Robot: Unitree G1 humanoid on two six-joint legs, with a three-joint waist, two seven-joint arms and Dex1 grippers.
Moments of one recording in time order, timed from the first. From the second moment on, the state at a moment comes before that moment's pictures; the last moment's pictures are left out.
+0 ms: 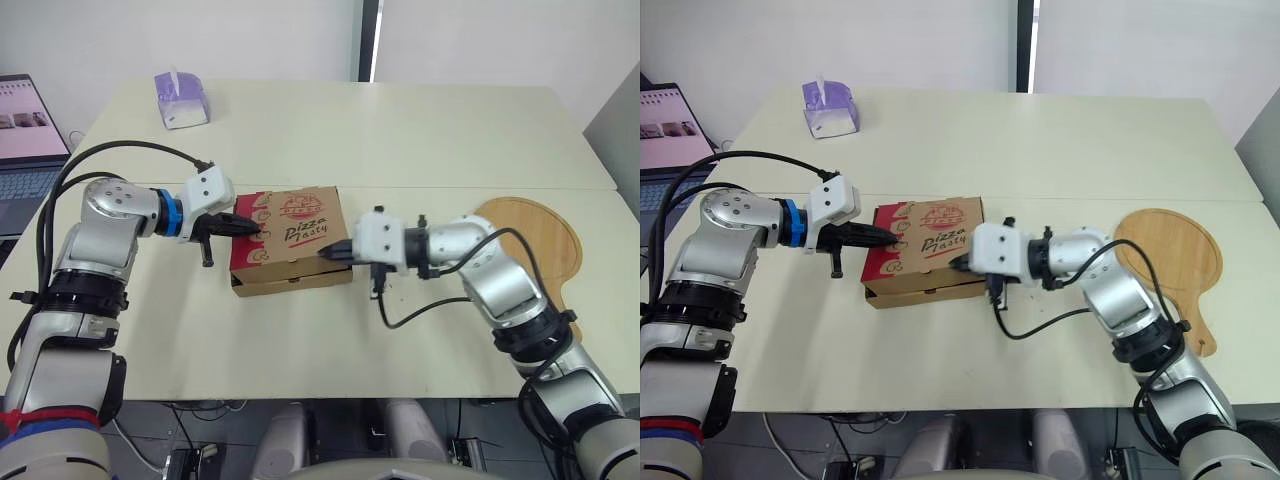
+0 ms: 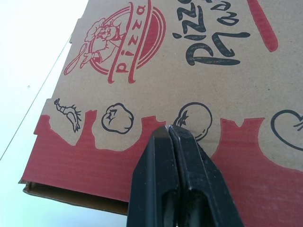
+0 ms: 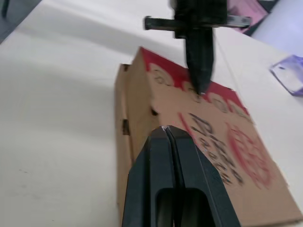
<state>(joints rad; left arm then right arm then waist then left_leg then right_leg) -0.76 0.81 -0.16 0.48 -0.09 0.14 -1.34 -0.64 -0.44 0.46 -0.19 0.00 0.25 1.02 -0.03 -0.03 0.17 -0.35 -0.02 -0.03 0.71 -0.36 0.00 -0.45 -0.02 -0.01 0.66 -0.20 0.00</state>
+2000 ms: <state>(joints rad) -0.76 0.79 -0.17 0.52 -0.05 0.13 -1.35 -0.63 -0.45 0.37 0.04 -0.02 0.27 0.98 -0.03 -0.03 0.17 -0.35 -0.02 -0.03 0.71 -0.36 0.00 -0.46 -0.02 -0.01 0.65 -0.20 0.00</state>
